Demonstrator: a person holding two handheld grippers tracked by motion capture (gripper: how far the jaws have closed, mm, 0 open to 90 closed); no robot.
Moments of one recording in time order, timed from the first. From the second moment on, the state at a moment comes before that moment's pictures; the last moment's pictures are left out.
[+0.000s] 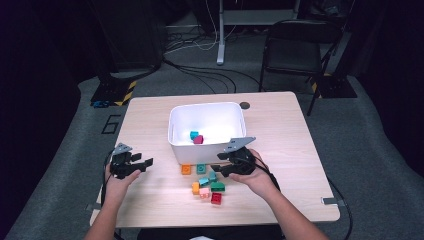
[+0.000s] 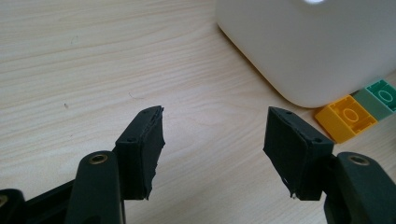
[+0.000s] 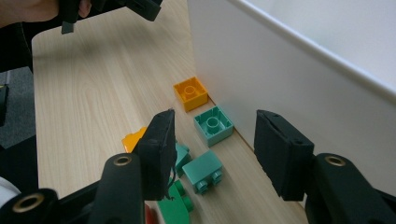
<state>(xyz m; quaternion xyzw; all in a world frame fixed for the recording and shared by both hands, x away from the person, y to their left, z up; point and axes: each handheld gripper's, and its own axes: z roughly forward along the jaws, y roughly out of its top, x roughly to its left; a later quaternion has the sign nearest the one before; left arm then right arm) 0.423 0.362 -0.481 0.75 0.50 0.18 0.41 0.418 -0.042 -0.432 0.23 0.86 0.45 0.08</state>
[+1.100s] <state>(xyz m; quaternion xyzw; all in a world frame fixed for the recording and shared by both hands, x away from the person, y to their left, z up) 0.425 0.361 -0.482 0.75 0.50 0.18 0.40 0.404 -0.042 -0.492 0.22 0.88 0.42 0.06</state>
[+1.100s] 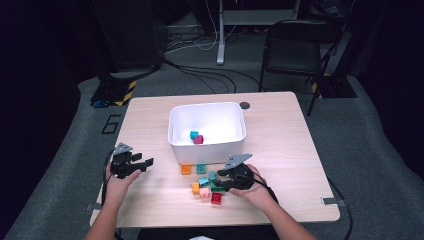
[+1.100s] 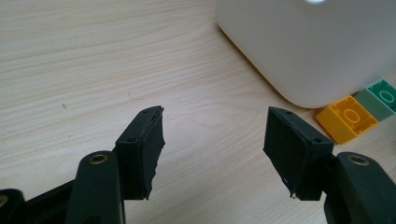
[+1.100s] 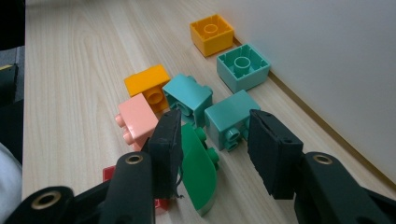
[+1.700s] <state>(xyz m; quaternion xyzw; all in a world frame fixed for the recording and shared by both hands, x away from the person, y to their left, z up) 0.425 0.361 -0.482 0.75 0.50 0.17 0.41 0.401 -0.032 -0.508 0.21 0.89 0.40 0.05</state>
